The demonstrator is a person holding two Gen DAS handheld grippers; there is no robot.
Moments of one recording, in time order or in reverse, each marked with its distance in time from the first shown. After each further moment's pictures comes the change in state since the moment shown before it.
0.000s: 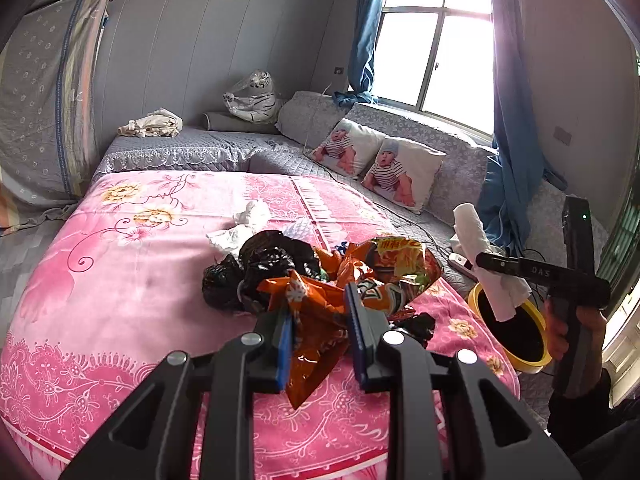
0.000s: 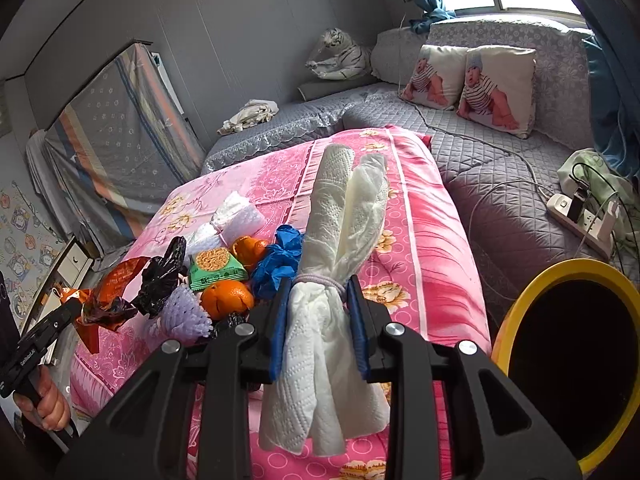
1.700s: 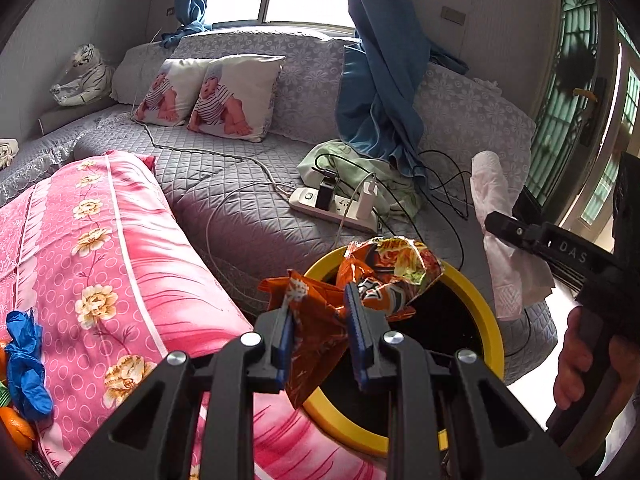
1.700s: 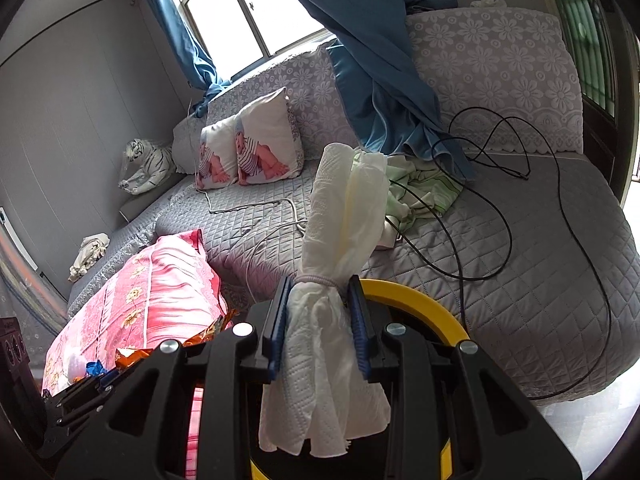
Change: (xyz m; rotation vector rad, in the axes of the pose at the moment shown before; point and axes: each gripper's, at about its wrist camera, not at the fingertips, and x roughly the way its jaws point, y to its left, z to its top) left arm 0.249 -0.303 -0.008 0.317 0.283 -0.370; right arm -0.118 -0.235 -0.034 0.461 -0.280 -0.534
